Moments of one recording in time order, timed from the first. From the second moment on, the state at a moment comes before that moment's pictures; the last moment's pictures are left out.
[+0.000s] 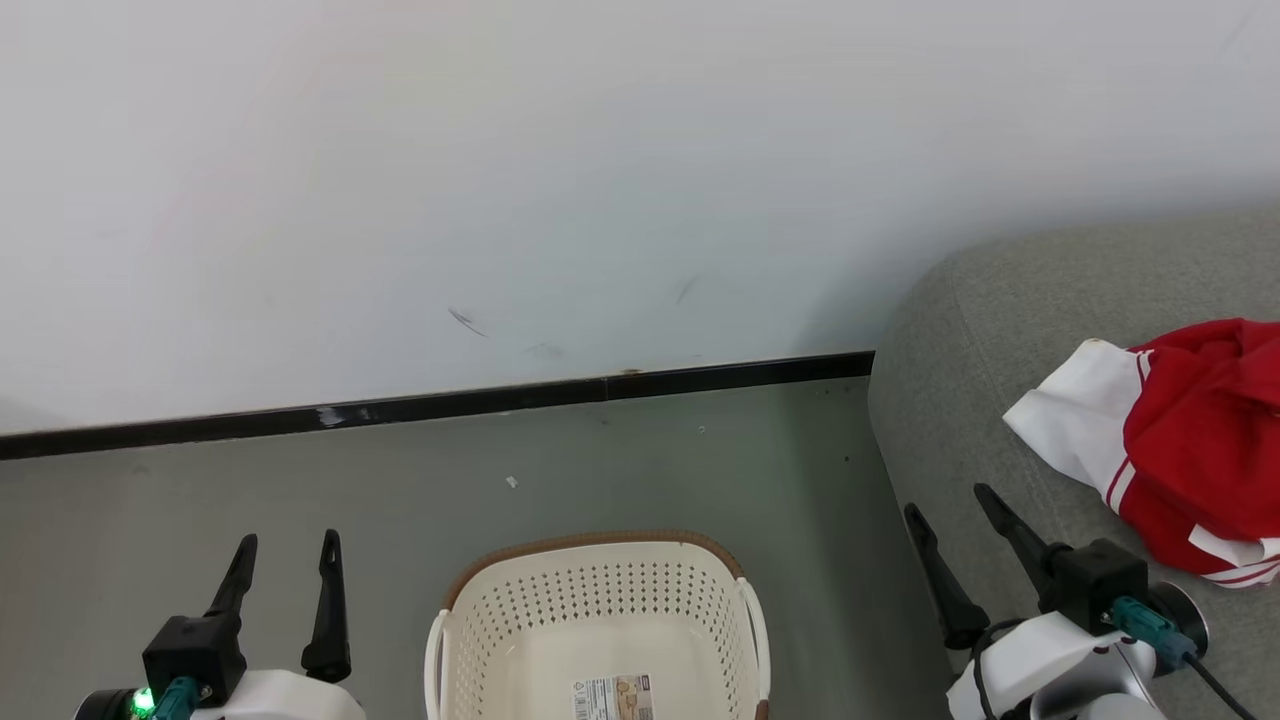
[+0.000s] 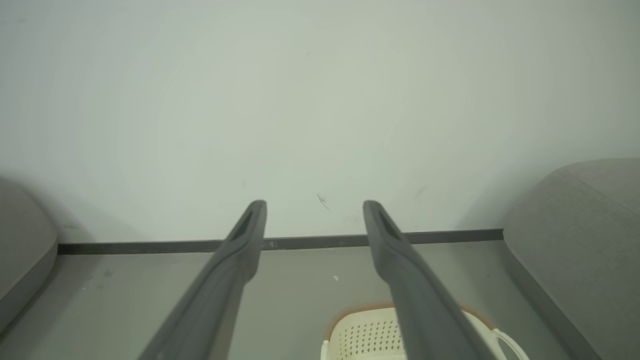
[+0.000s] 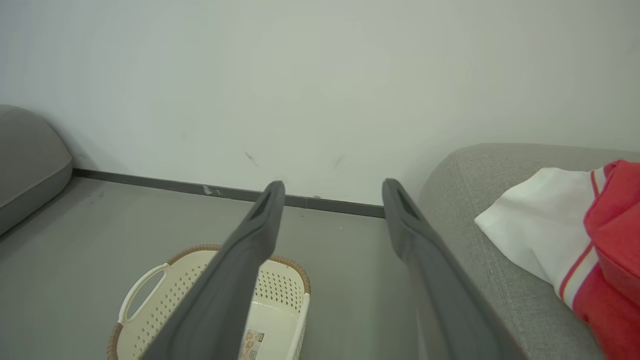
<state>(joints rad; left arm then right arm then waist) -0.05 0.24 -0.27 0.16 -0.48 0.26 -0.24 -0.07 -0.05 0.07 0.23 0.00 0.13 -0.25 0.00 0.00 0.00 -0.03</state>
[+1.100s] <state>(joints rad) 0.00 0.18 -0.30 0.24 -0.49 0.23 -0.24 0.05 -0.03 0.09 0.24 0.06 0.13 -0.25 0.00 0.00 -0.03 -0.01</state>
